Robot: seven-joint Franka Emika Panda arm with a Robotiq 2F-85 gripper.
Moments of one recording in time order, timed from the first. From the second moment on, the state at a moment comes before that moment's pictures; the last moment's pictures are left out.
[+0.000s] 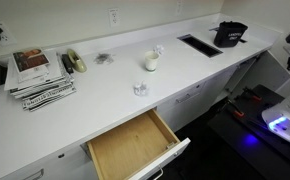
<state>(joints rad) -0.98 0.77 -0.39 -1.79 0.29 2.57 0.96</state>
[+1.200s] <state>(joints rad) -1.18 0.77 -0.21 -1.69 0.70 2.18 0.85</state>
